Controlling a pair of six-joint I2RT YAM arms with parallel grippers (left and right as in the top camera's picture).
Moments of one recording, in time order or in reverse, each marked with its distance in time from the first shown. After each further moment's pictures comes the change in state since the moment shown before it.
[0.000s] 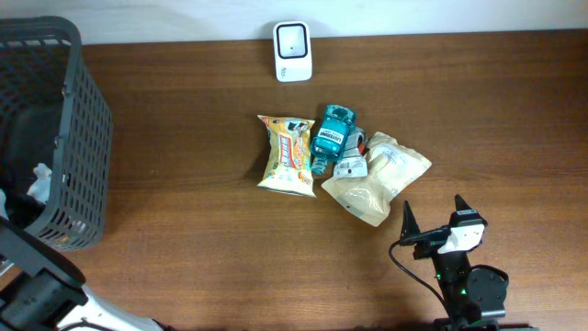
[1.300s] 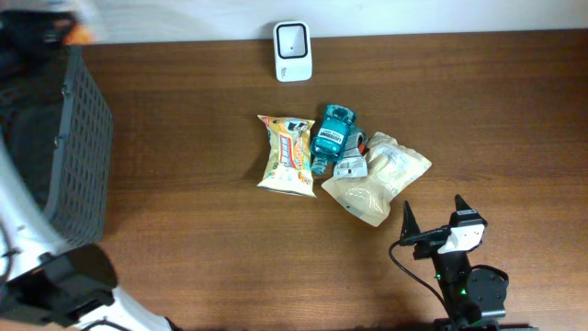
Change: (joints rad) left arm -0.337 -0.080 0.810 0.040 1.024 -1.303; right arm 0.000 0.000 0.000 0.000 0.000 0.001
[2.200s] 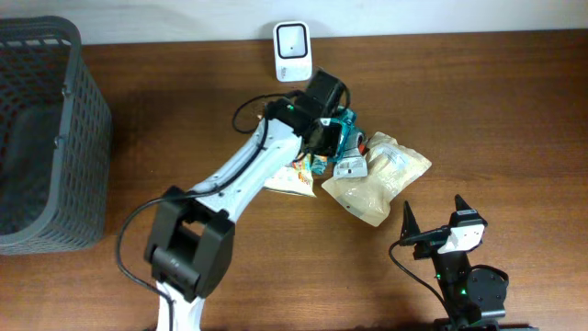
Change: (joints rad) left arm -1.074 0.170 -0.542 0.229 -1.051 -0.022; right arm 0.000 0.000 0.000 0.000 0.000 -0.001
